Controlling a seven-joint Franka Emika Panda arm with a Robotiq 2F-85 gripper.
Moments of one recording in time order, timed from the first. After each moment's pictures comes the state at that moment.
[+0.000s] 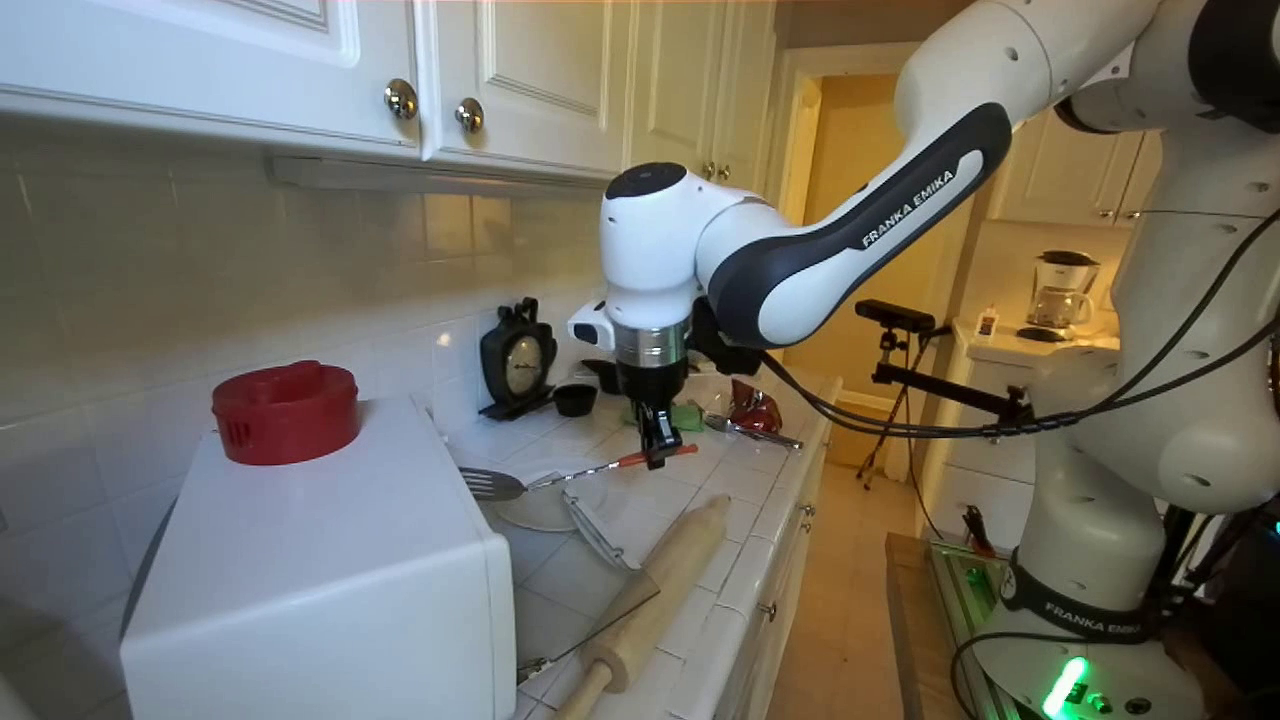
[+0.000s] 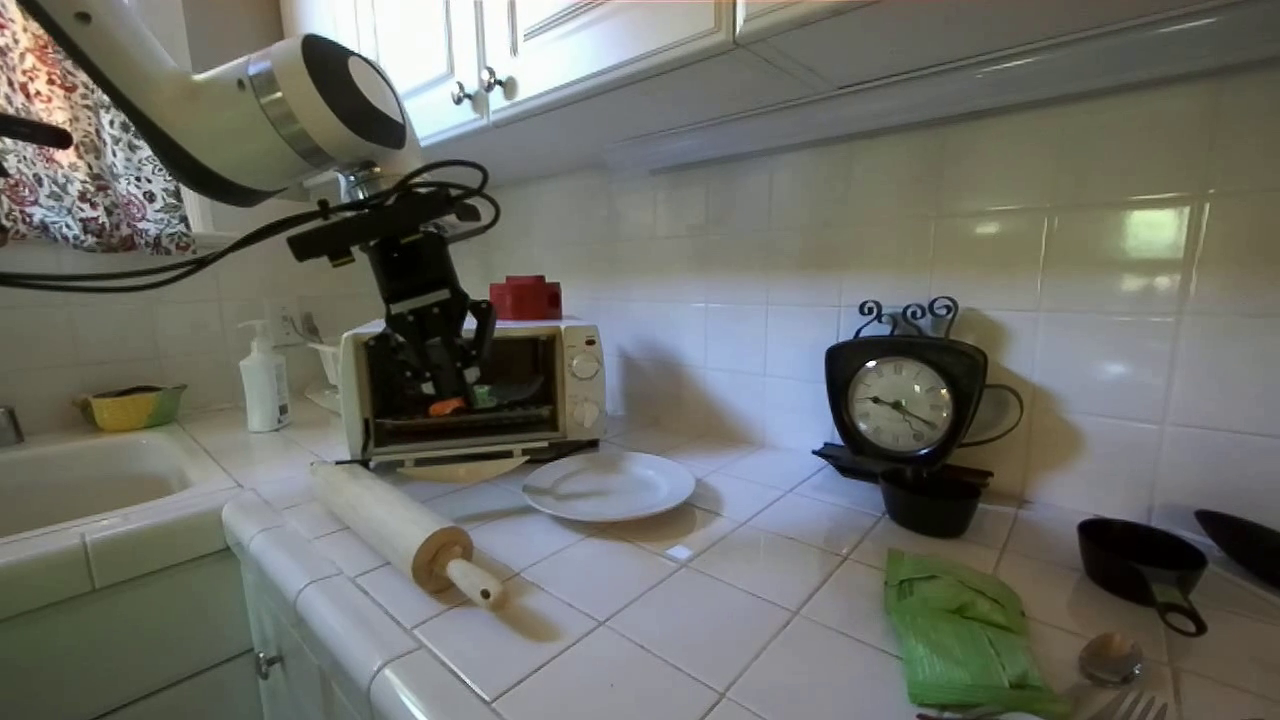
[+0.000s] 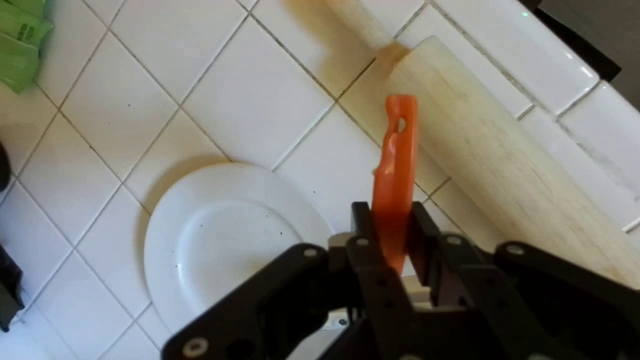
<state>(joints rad) 0.14 -0.06 0.13 -2.29 -0.44 2.13 -0.09</state>
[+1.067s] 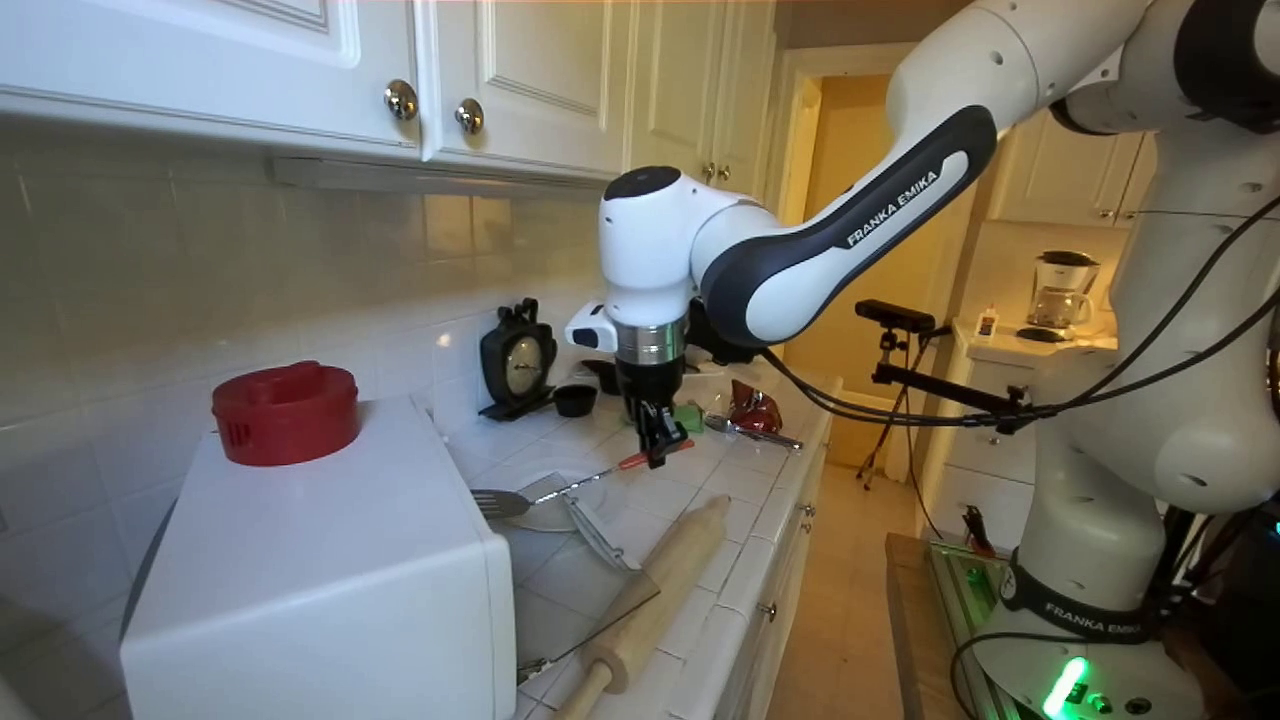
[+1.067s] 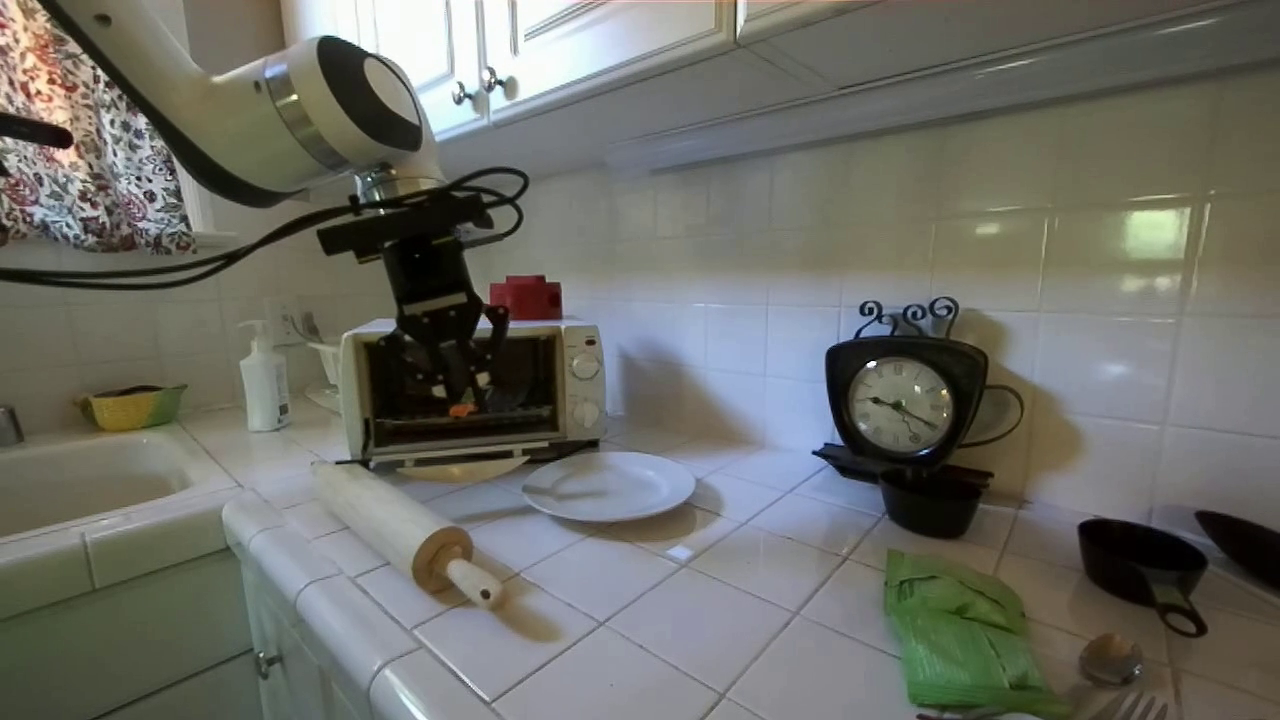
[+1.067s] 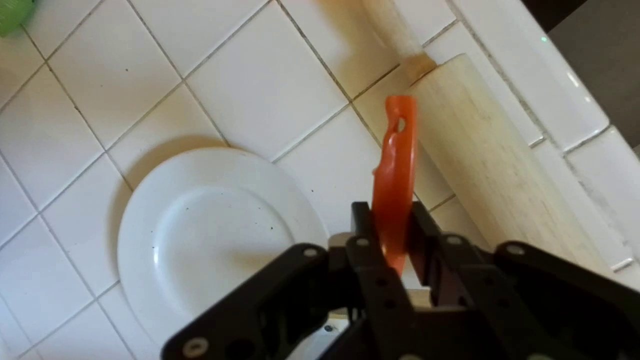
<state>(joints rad) 0.13 -0.05 0.12 -2.29 -0.42 2.14 -0.29</state>
